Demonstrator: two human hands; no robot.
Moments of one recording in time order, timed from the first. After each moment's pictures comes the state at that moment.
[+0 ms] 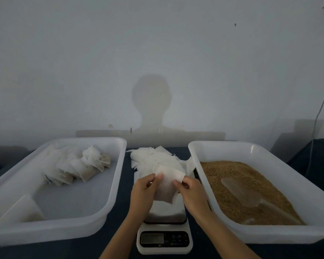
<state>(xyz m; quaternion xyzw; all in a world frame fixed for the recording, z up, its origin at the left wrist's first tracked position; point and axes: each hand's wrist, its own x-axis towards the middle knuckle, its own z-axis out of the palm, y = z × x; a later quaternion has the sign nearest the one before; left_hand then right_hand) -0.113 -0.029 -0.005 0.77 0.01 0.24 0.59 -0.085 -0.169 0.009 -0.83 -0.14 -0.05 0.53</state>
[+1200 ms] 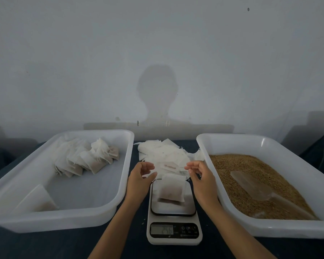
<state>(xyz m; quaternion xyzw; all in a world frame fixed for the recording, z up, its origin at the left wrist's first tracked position) -0.096 0.015 -0.024 0.76 0.09 0.24 0.59 -0.064 -0.168 -0.009 -0.78 -0.16 -0.16 0.59</state>
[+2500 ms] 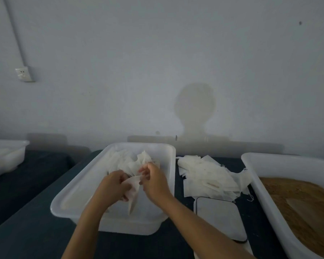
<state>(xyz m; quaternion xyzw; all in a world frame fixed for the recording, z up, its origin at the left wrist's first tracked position) -0.201 0.171 0.050 0.89 0.24 0.17 0.35 -0.128 0.044 0.045 -0.77 -0.34 0.03 0.54</state>
